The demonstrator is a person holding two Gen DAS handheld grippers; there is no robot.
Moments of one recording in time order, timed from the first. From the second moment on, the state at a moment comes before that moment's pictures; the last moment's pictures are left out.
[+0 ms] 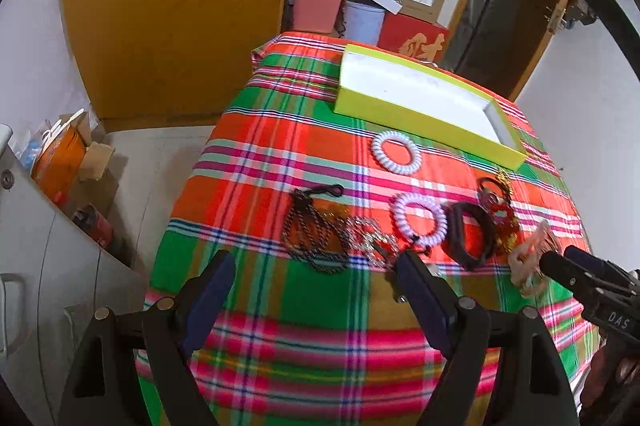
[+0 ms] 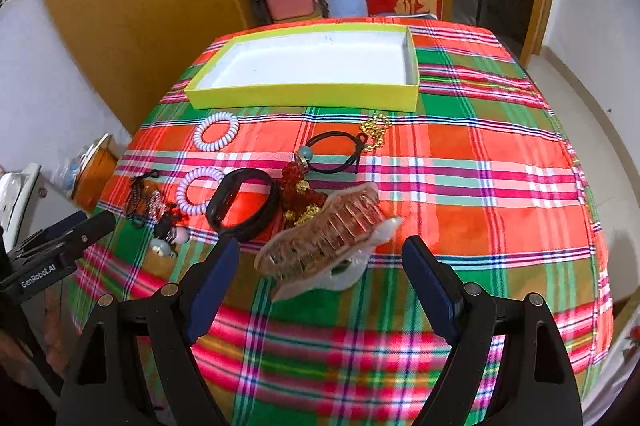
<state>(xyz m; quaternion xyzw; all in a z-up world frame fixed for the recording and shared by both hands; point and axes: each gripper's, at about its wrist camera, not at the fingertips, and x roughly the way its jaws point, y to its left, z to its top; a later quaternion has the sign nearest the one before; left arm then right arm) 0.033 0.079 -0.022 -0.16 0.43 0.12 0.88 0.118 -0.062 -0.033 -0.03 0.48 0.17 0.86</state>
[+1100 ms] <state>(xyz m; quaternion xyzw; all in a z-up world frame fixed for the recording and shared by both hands) 0.054 0.088 -0.044 -0.12 0.44 0.14 0.88 0.129 -0.096 -0.037 -0.04 0.48 0.15 0.86</state>
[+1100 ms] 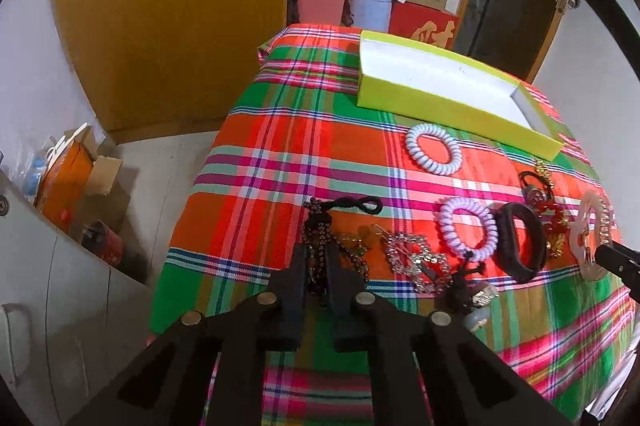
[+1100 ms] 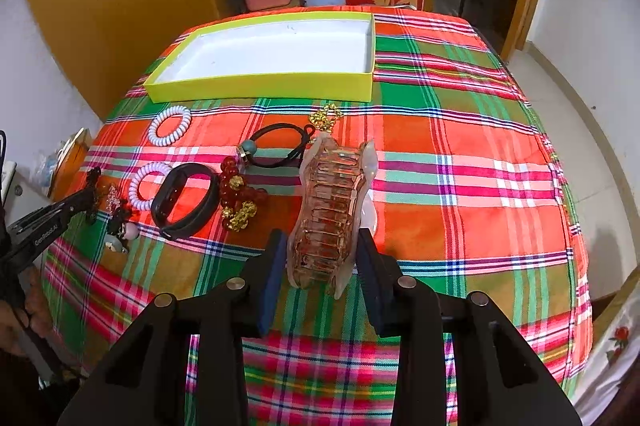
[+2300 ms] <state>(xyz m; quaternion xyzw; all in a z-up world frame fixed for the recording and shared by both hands) 0.036 0.054 0.042 -0.15 0.38 0.03 0.91 0.112 -0.109 0.008 -0.02 0.44 0.22 0.87</state>
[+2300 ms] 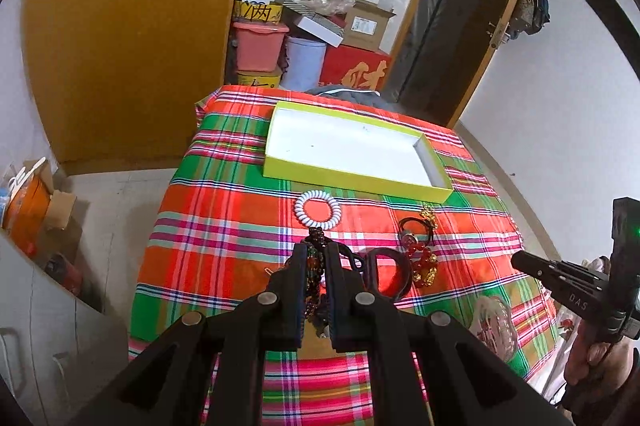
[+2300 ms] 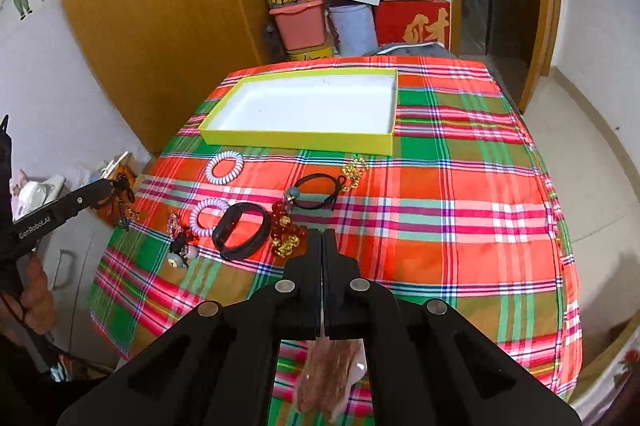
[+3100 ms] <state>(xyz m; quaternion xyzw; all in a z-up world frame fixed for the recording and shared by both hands) 0.051 0.047 0.038 -0.15 0.39 0.02 0.91 0.080 -0.109 -0.025 -0.03 0.49 0.20 0.85</state>
